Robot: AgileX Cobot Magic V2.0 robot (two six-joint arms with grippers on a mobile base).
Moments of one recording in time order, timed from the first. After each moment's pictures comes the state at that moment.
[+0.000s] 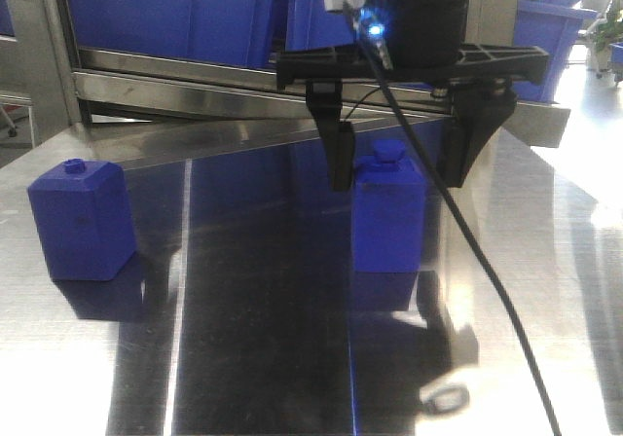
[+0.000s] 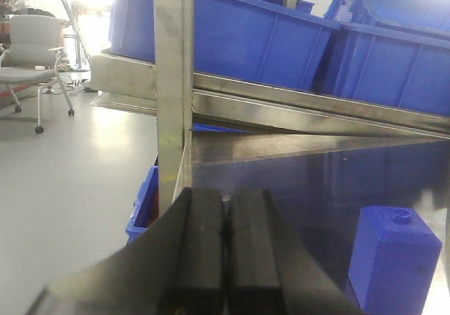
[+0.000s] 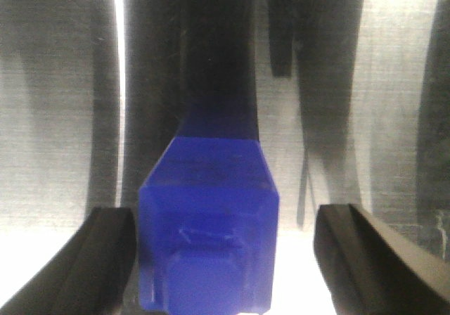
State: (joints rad) left arm -0.06 -0.01 0.01 -0.04 0.04 0.00; right arm 0.63 1.84 -1.51 -0.08 1.12 0.69
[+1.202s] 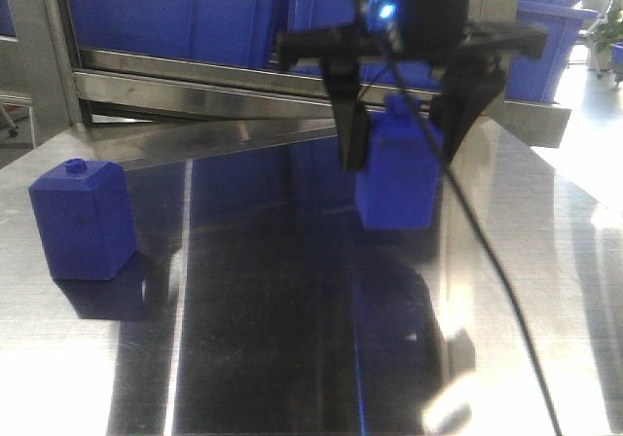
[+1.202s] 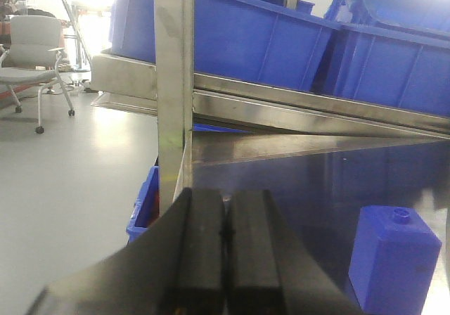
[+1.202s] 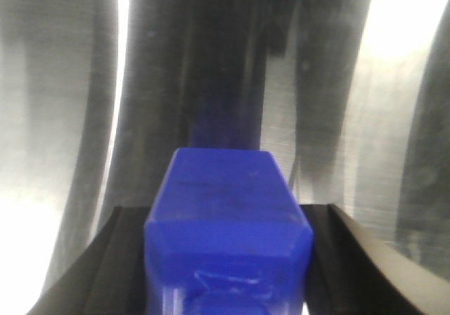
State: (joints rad) left arm -0.06 -0.01 0.01 -0.04 0.04 0.00; right arm 0.63 1.76 -1.49 -0.10 1.09 0.53
